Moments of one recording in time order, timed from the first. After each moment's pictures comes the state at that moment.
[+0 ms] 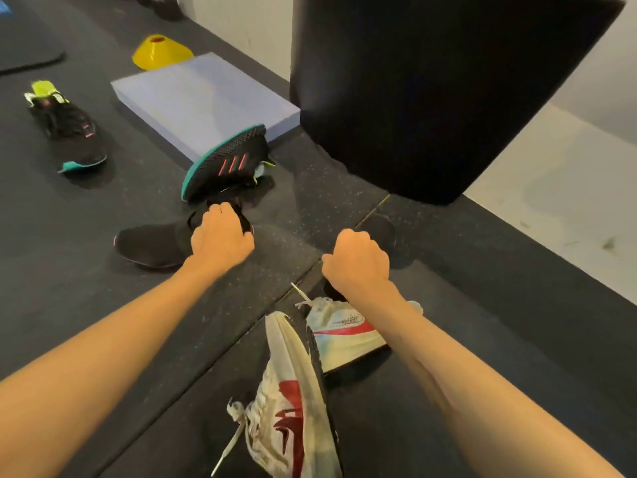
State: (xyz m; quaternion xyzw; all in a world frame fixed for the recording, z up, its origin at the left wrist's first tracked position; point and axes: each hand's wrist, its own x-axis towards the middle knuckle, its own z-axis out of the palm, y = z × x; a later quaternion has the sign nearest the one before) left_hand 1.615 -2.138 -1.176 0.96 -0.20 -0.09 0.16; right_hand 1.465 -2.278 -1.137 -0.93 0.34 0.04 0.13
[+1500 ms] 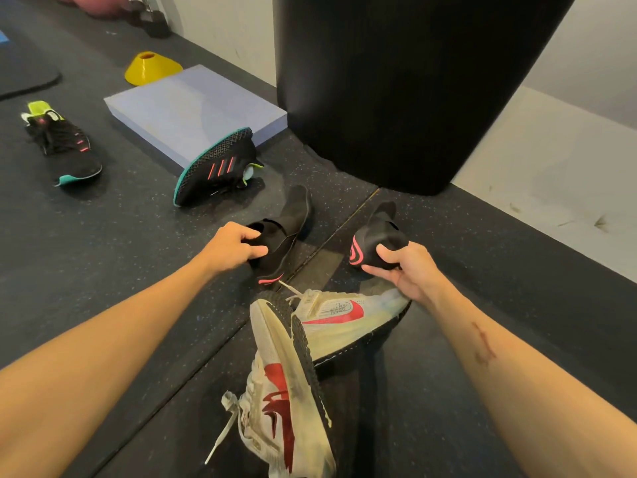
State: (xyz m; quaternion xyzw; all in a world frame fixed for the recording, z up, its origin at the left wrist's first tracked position) left_hand 1.602 -2.140 -1.185 0.84 -0.27 -0.29 0.37; right_hand 1.392 -2.377 -1.183 -0.44 0.39 -0.11 0.80
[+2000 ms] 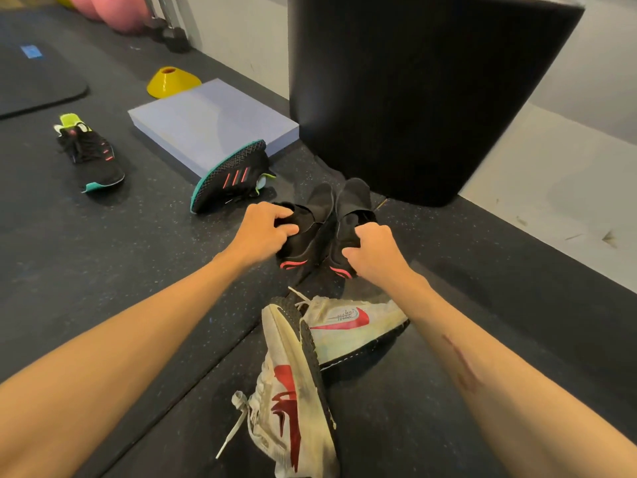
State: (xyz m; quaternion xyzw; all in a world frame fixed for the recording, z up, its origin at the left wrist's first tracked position) left_hand 1.575 -2.168 -1.124 0.85 -0.36 -0.14 0.36; right_hand 1.444 -2.317 -1.127 -0.91 0.32 -0.01 0.28
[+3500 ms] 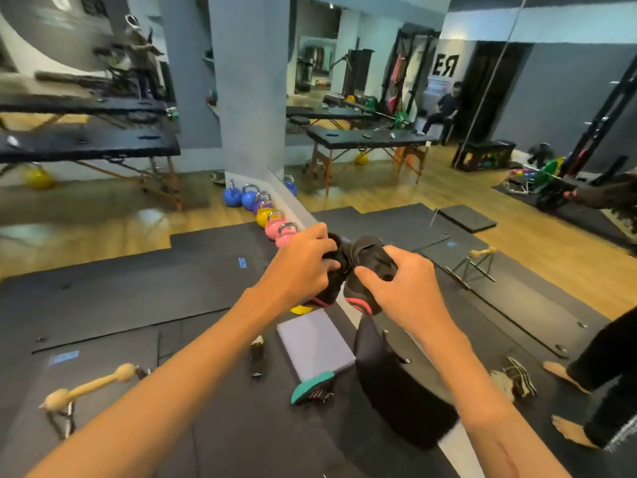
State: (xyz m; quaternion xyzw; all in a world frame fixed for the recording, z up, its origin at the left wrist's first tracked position) left_hand 1.514 -2.011 -0.134 0.85 -0.36 0.21 0.31; right_hand 1.439 -2.171 -0.128 -0.90 0.01 -0.27 0.34
